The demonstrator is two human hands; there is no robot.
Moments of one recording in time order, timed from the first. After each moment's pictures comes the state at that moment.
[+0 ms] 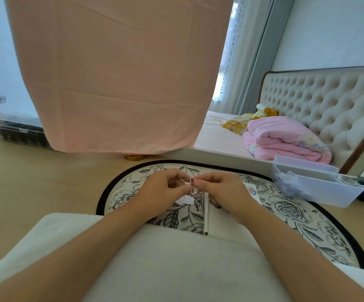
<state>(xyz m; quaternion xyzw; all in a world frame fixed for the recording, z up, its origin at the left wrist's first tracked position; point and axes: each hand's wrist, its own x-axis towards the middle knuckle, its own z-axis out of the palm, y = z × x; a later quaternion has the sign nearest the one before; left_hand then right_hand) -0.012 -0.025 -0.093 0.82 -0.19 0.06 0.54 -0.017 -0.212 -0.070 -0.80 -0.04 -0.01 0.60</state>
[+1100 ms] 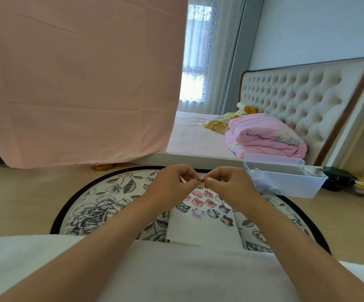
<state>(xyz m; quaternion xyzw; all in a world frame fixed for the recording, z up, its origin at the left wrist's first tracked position) 0.007 -0.122 -0.067 0.85 -0.23 0.10 0.47 -0.019 -0.301 -0.056 -0.86 -0.04 -0.15 0.49</state>
